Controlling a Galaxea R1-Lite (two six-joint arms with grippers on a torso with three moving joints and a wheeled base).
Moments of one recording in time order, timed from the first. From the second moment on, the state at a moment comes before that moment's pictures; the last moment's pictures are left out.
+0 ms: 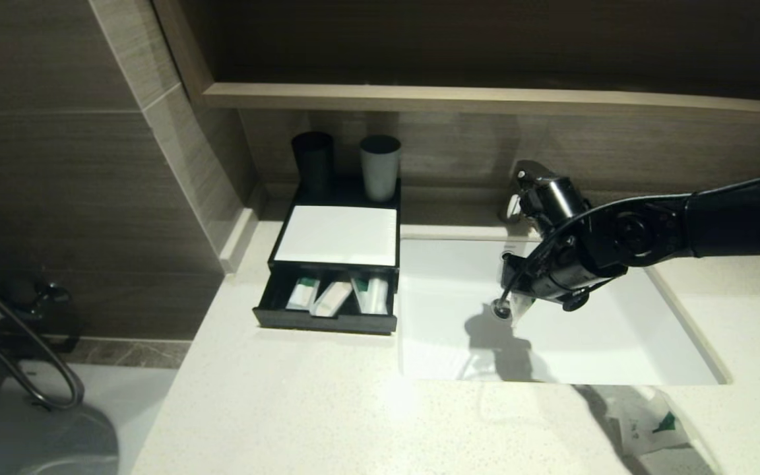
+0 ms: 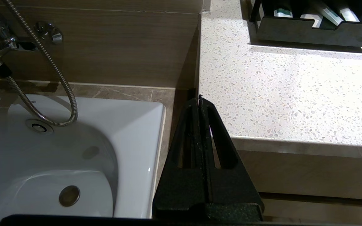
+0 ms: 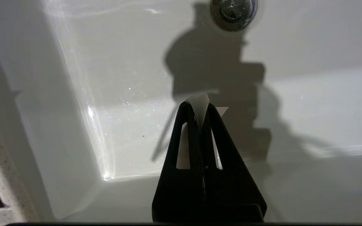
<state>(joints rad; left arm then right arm) -0.01 0.00 0.00 0.00 0.01 0.00 0.38 2.01 -1.50 0.33 -0.24 0.53</state>
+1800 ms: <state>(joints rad) -0.01 0.00 0.00 0.00 0.01 0.00 0.80 2.03 -1.78 0.32 -0.30 0.50</state>
